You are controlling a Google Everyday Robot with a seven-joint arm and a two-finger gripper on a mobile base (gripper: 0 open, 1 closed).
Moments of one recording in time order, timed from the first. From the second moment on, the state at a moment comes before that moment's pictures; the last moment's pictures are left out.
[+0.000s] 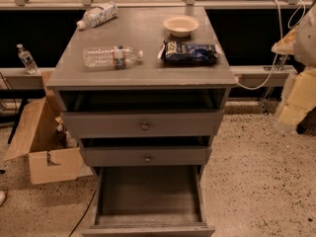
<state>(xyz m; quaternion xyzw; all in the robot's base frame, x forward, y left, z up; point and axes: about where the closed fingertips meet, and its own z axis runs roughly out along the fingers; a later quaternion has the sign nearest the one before) 0.438 -0.216 0.979 -0.60 0.78 -0.04 0.16</state>
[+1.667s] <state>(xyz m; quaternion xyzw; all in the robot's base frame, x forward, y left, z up) 0.571 -0.094 0.974 -0.57 0.77 0.04 0.28</state>
